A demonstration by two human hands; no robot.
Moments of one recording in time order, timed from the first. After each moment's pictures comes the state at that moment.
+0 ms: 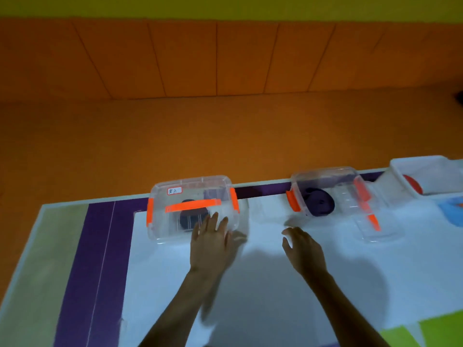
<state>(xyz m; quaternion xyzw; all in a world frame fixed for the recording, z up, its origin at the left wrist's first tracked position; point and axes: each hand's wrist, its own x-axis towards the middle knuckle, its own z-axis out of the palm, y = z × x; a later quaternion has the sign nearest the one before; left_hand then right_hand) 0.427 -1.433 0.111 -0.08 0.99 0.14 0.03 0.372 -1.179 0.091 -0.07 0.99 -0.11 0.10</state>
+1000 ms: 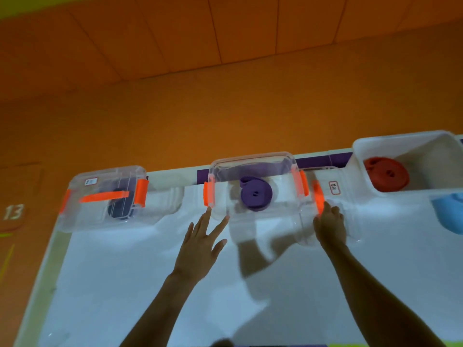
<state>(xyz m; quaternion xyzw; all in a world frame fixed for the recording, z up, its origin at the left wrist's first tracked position) 0.347 -1.146 0.064 -0.05 0.99 0.11 0.11 0.173 -0.830 -0.015 0.08 0.96 -0.18 0.19</state>
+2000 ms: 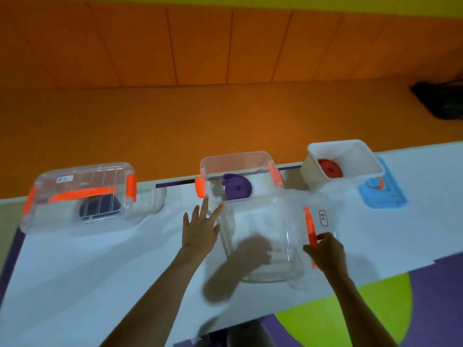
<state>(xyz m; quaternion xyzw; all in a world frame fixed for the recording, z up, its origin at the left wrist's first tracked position) 0.348 -1.161 0.052 -0.02 0.99 0.08 0.12 0.339 -0.810 0.067 0.23 0.93 -0.25 0.11</state>
